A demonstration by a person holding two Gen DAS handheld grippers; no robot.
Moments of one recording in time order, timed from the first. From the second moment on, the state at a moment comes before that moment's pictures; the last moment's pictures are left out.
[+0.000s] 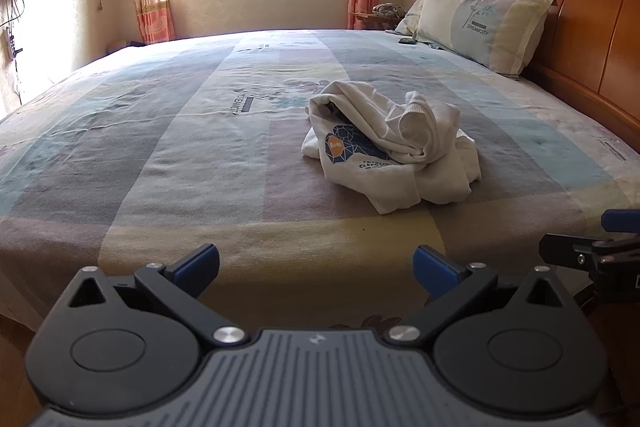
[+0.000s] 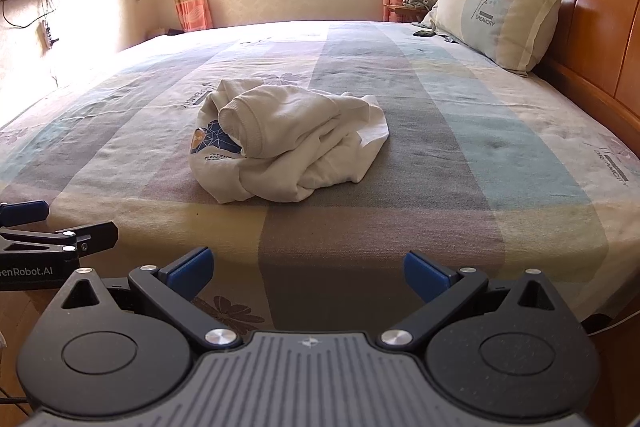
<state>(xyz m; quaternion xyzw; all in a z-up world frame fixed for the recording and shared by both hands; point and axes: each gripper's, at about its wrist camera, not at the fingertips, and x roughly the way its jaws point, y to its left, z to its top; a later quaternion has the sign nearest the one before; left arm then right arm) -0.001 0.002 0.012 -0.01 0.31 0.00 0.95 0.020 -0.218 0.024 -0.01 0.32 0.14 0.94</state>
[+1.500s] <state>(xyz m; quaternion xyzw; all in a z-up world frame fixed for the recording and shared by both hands) 0.055 -0.005 0.009 -0.01 0.32 0.01 0.95 0.082 -0.221 0.017 -0.02 0.34 0.14 0.93</state>
